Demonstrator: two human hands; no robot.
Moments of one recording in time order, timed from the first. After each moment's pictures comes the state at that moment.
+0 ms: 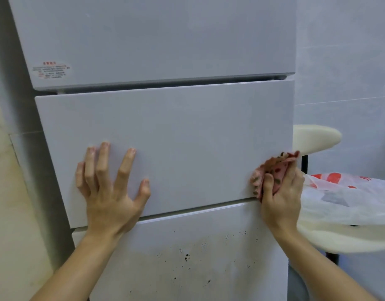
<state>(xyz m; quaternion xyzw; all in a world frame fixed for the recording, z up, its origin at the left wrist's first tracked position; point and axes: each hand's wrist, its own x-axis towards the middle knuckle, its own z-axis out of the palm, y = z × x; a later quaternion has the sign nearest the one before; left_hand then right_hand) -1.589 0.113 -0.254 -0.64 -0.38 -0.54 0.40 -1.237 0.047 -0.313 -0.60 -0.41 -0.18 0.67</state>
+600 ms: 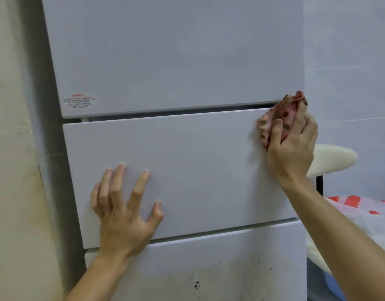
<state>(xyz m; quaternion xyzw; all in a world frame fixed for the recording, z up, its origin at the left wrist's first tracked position) -1.589 0.107 -0.248 -0.65 -0.38 -0.54 0.38 -1.237 0.074 -0.152 -0.55 -0.38 -0.30 0.68</state>
